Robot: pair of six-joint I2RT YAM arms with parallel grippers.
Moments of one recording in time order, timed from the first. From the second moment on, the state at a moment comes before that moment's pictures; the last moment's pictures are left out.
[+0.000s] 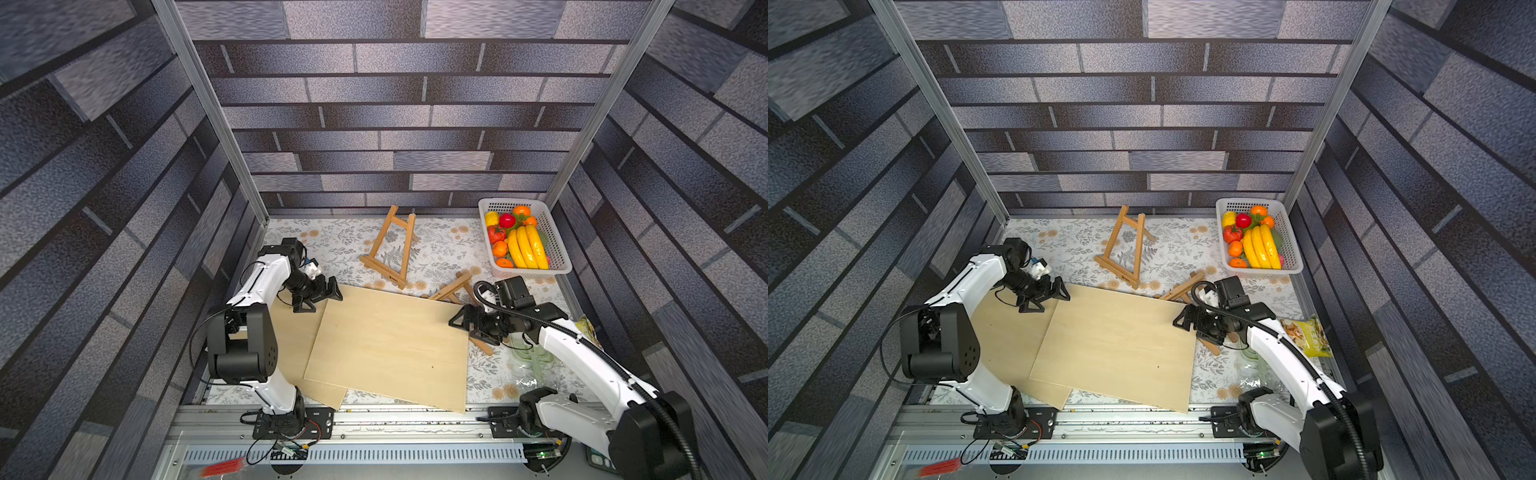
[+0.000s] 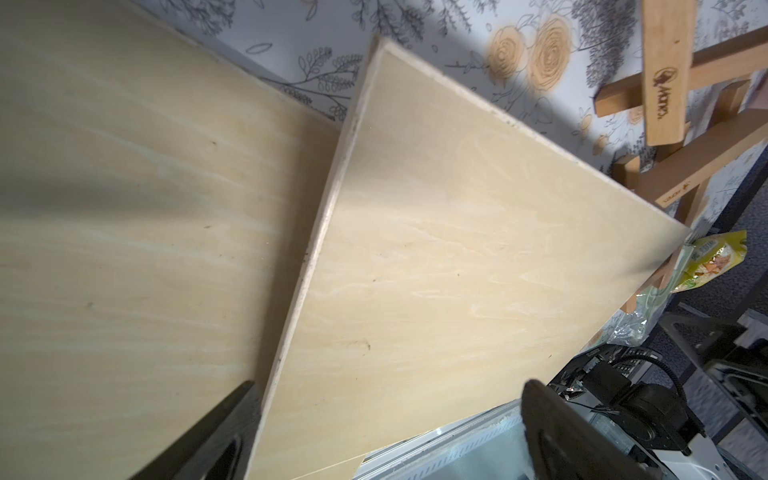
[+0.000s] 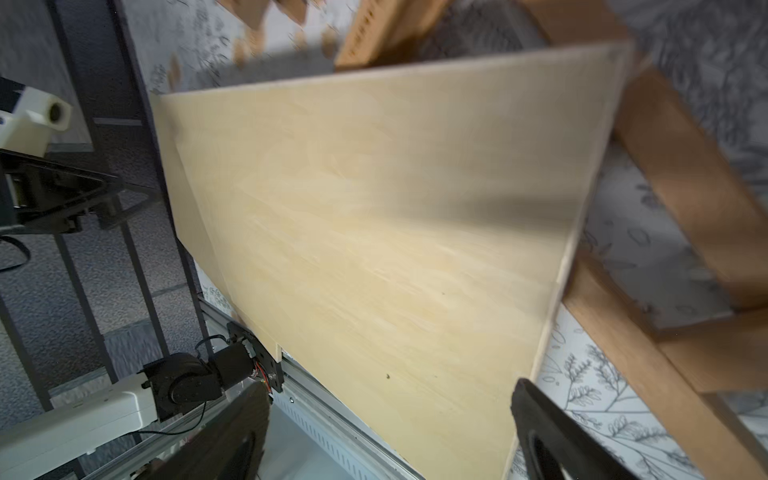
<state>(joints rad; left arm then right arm) 0.05 1.67 1.25 -1.15 0.49 -0.08 0.32 1.09 0.65 -0.72 -0.57 0.60</state>
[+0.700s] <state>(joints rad) -0.02 1.83 1.20 -1.06 0.54 -0.01 0.32 1.14 0.40 -0.29 -0.65 0.61</state>
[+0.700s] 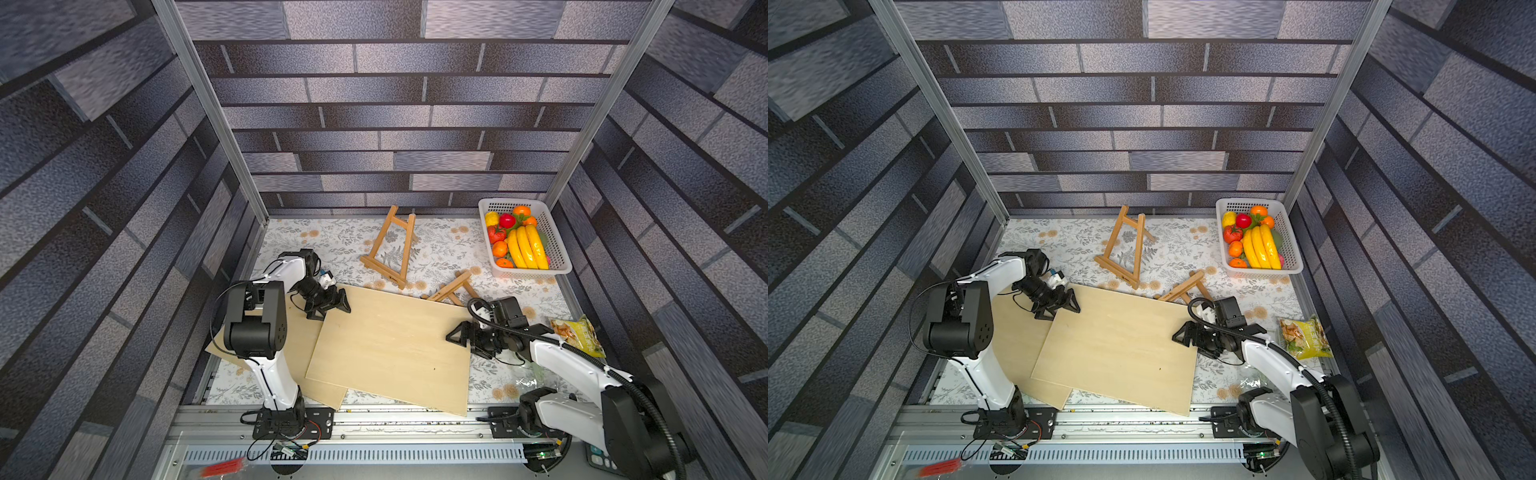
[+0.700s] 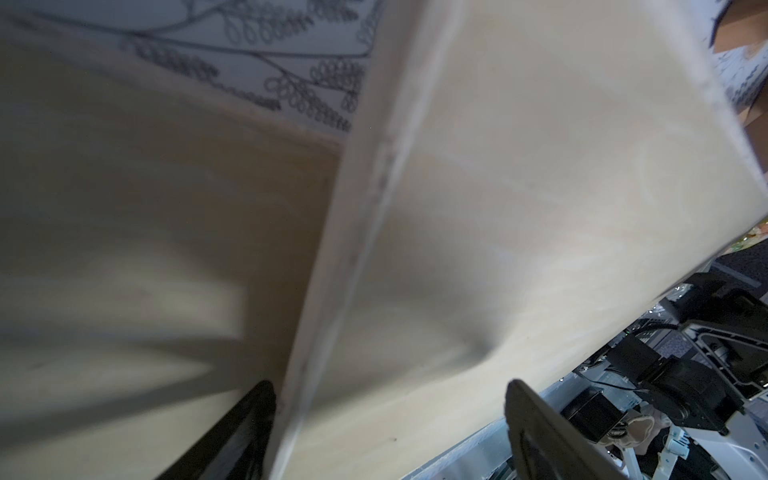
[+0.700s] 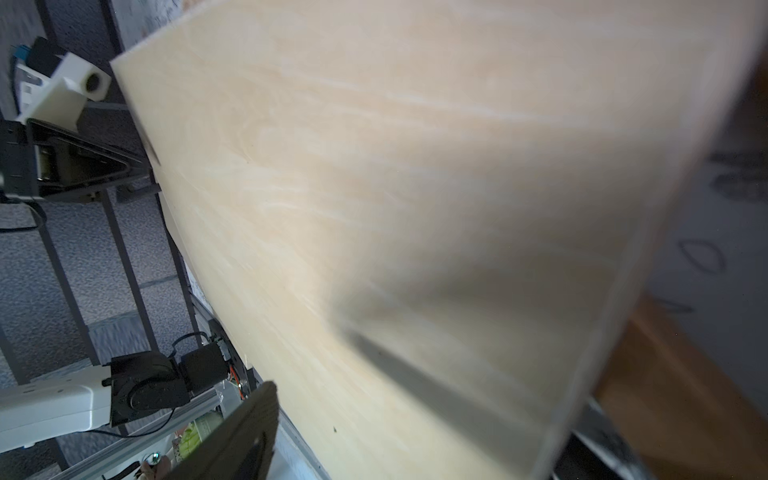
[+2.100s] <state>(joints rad) 0.24 1.64 1.00 -0.80 1.10 0.05 0.36 0.79 0.66 -0.41 -0.78 0.27</state>
